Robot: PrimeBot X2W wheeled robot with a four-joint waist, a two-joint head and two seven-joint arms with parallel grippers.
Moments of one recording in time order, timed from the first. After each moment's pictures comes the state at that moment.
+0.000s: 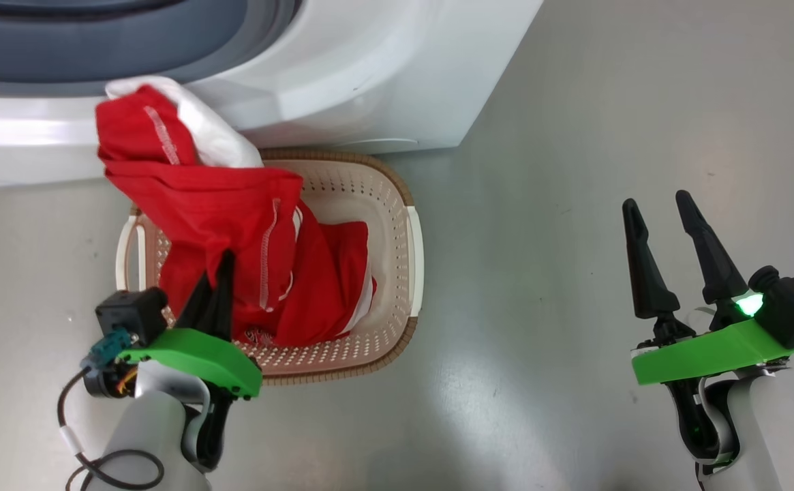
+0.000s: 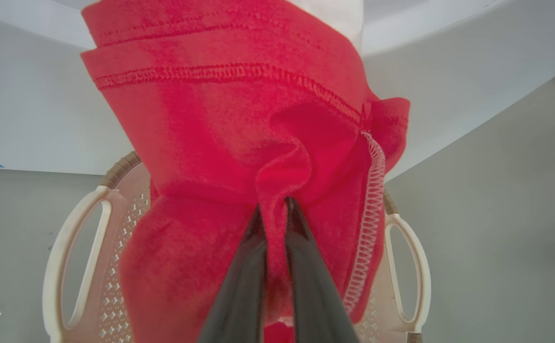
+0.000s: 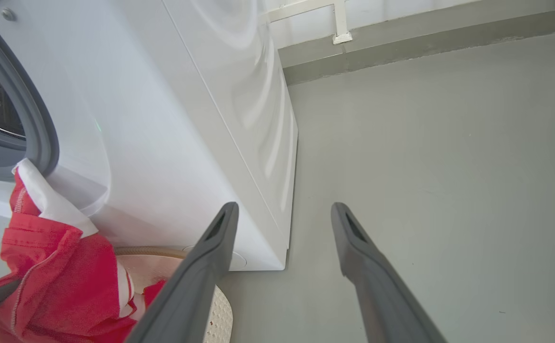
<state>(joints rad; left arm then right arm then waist) -0.53 0.03 -0.10 0.71 -0.38 -0.13 -0.26 -0.25 -0.08 0.03 0.17 0.40 0.13 -0.26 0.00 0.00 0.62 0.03</state>
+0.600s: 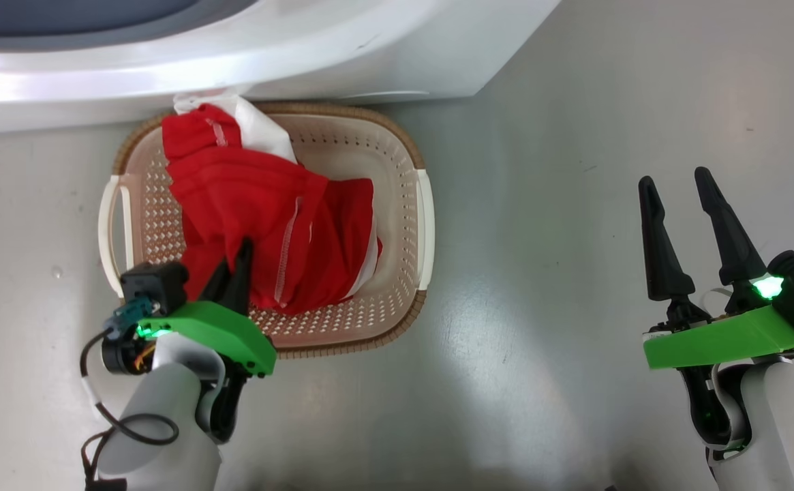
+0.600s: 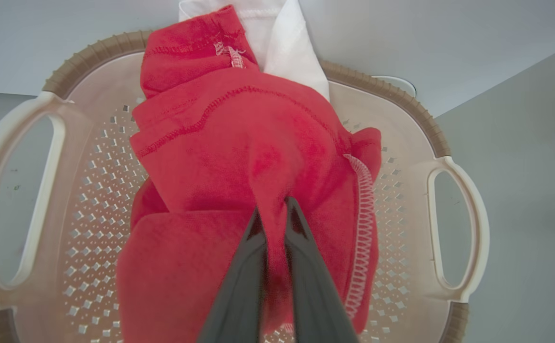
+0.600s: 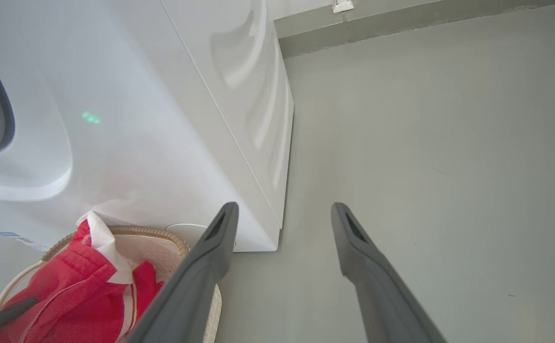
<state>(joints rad) -0.66 0.02 -0.18 0.89 -0.44 -0.13 -0.26 -0.27 -0.09 0.01 0.13 0.38 0.13 -0.26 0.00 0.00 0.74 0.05</state>
